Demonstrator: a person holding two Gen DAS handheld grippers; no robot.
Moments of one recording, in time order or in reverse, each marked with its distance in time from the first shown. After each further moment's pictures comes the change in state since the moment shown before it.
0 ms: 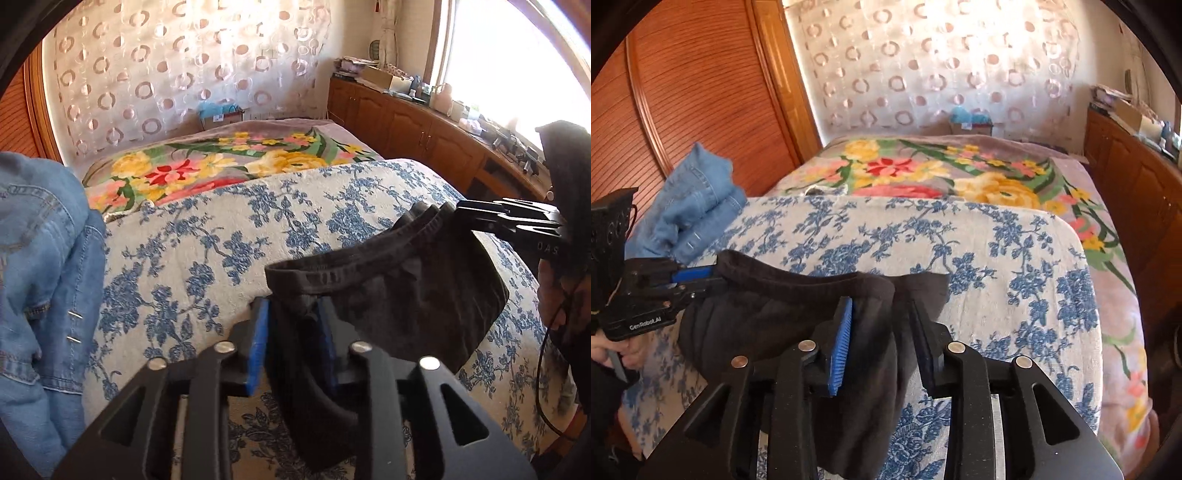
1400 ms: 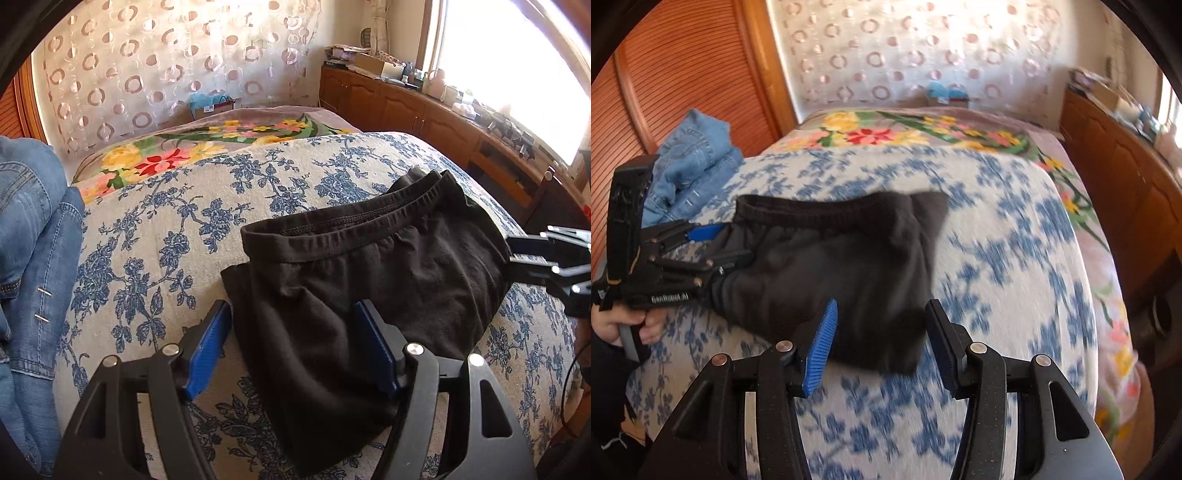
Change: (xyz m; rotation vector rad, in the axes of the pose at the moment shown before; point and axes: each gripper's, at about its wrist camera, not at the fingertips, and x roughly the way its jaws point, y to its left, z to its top) left arm 0.024 -0.008 -0.019 0.026 0.049 -0.025; right arm -0.024 0.031 -0.054 0.067 0.131 -0.104
